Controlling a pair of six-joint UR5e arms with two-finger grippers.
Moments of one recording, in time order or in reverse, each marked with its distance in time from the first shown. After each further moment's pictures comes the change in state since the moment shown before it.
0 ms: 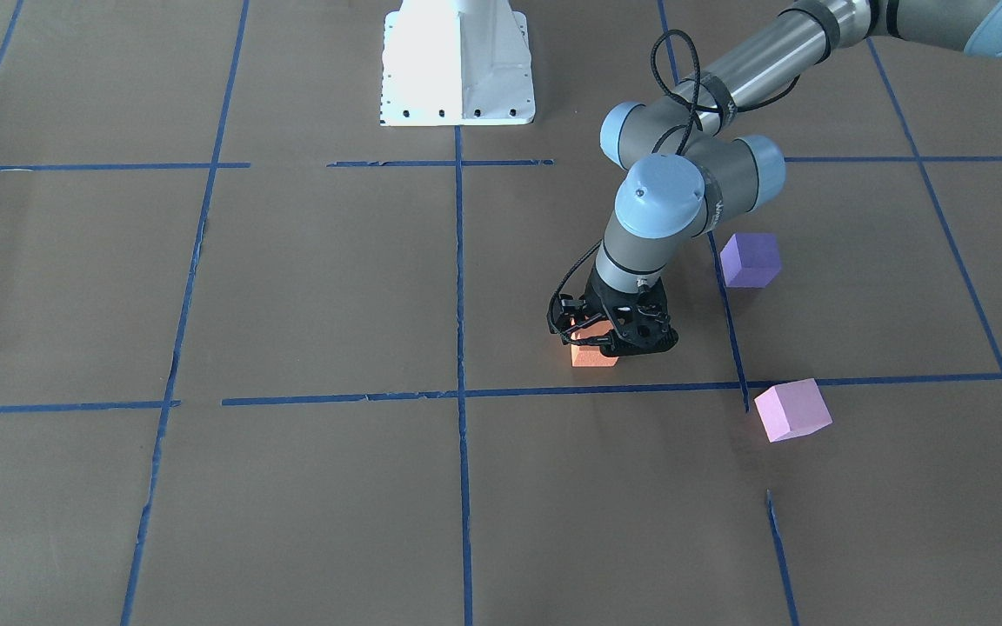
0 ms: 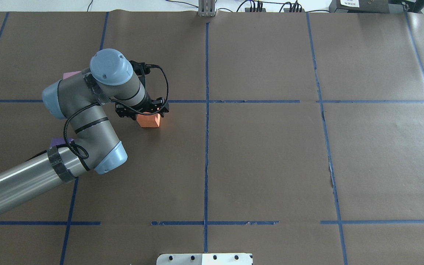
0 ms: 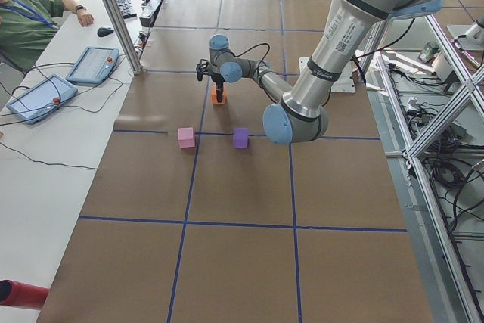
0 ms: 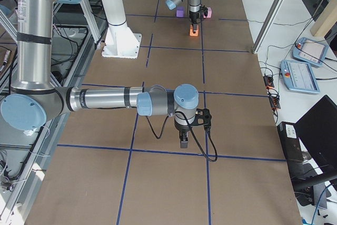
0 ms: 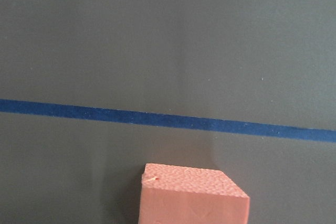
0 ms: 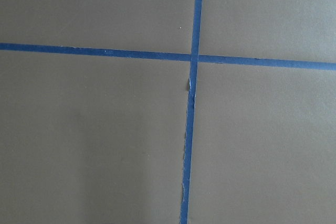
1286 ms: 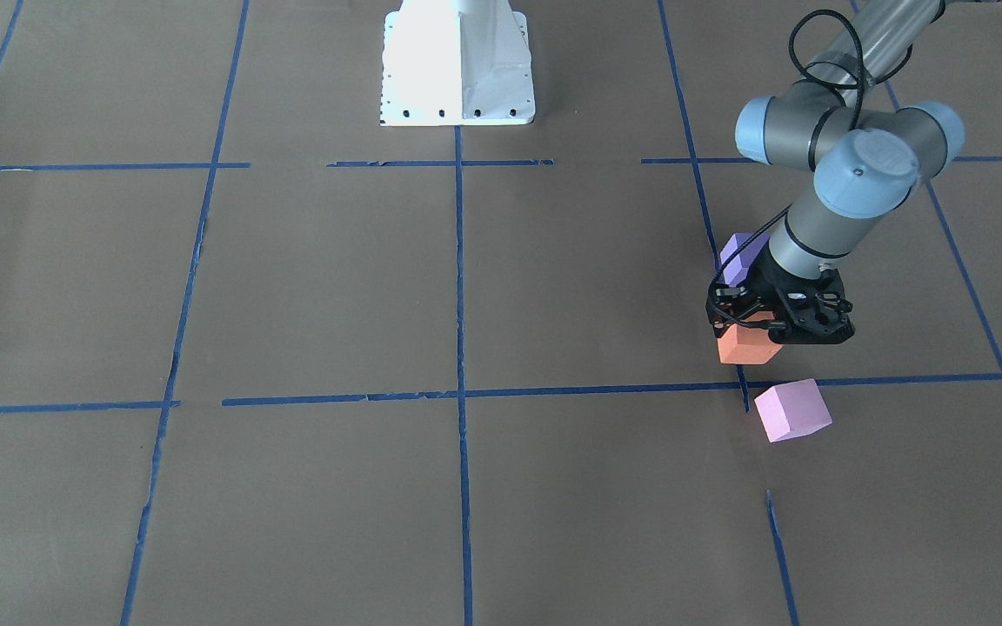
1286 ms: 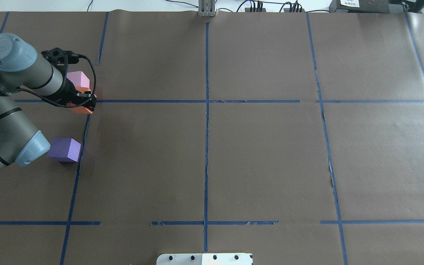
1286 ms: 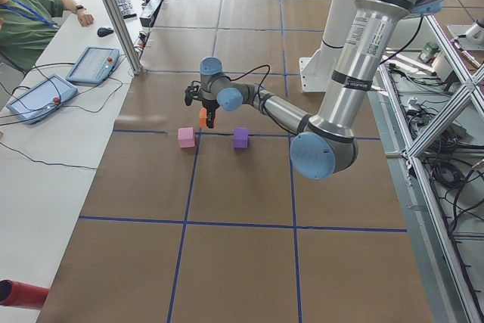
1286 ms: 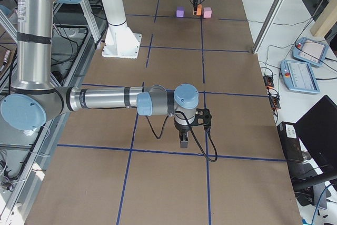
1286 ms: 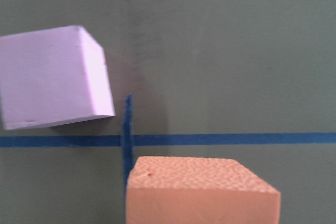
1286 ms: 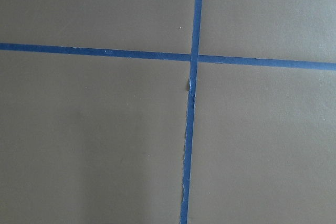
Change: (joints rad) left arm -0.201 0.335 -0.205 -0.026 -0.102 0.308; right arm 0.000 0.000 0.000 0.000 0.000 0.000
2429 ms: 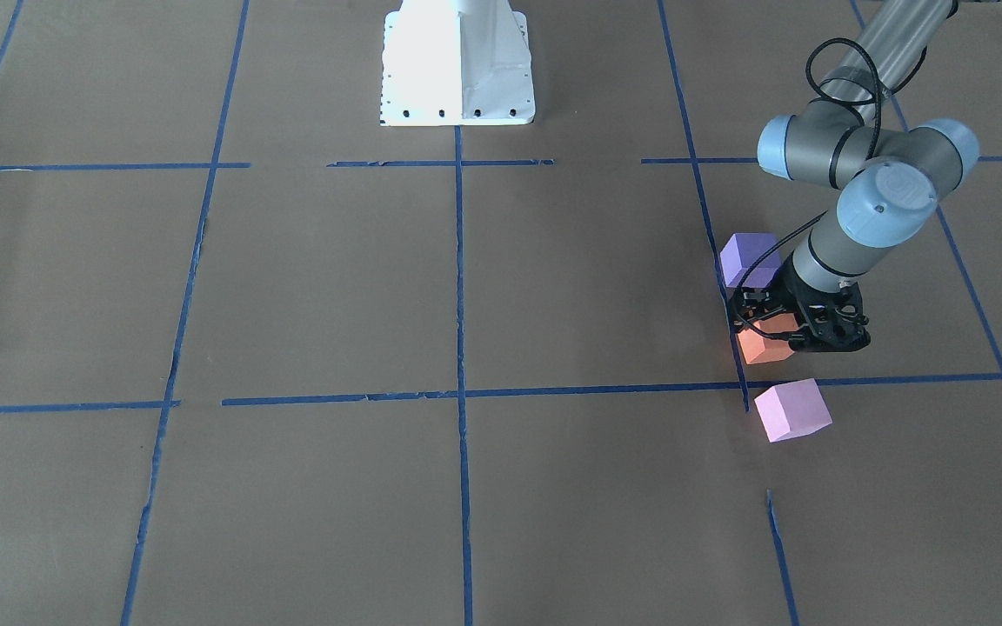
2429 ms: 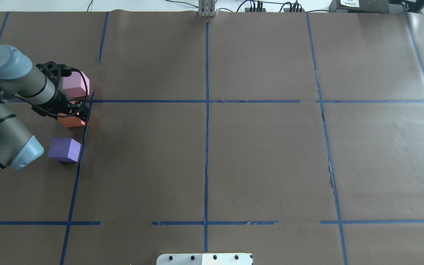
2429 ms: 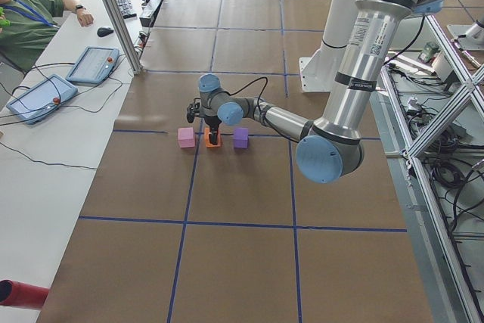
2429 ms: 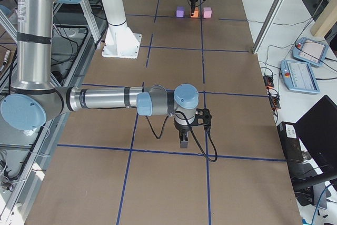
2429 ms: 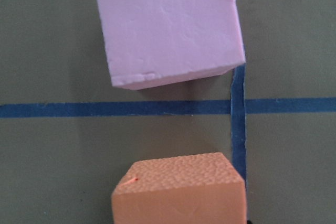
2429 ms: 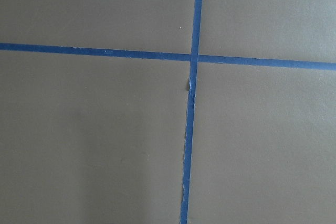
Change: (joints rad) left arm -0.002 0.012 0.072 -0.011 -0.069 0.030; right arm 0.000 0.000 0.000 0.000 0.000 0.000
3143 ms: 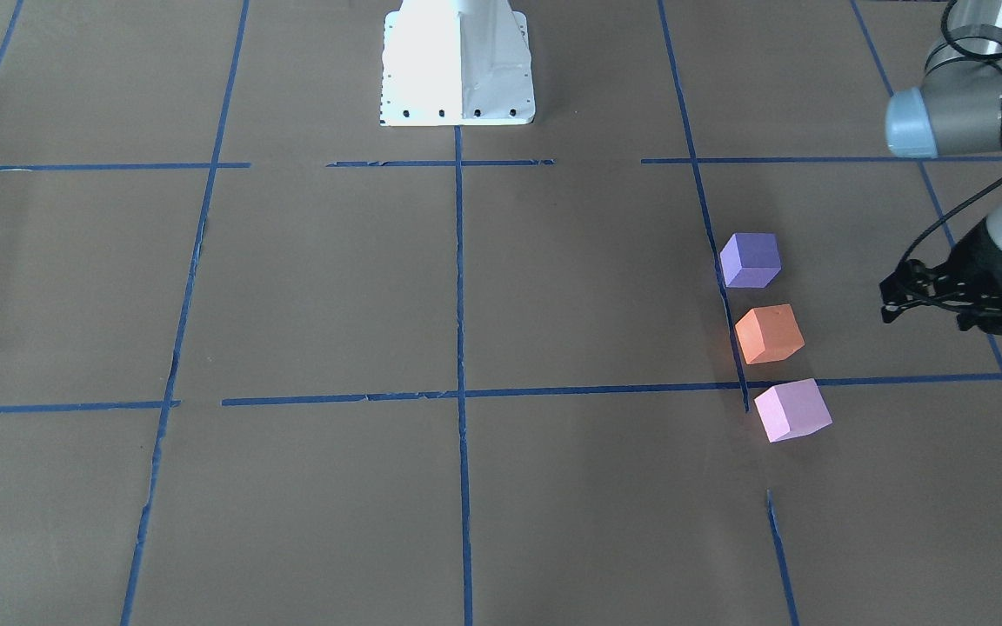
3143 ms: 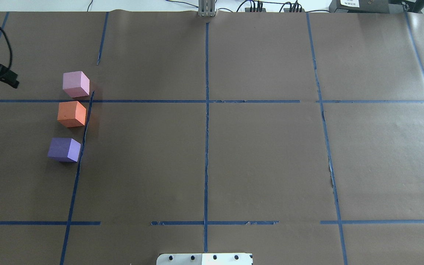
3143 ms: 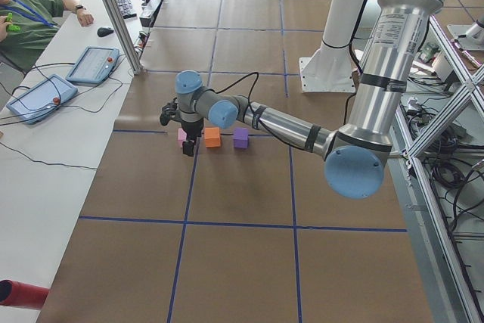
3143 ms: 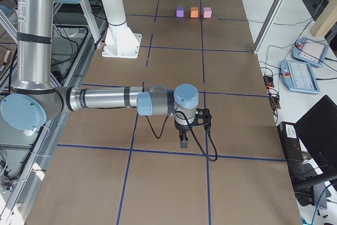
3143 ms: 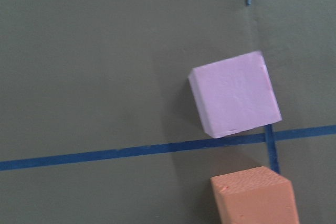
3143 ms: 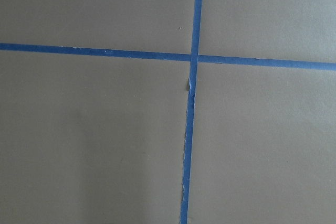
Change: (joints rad) left arm -0.367 0.114 -0.112 0.178 -0.057 0.589; right arm 0.000 0.000 0.000 0.000 0.000 0.000
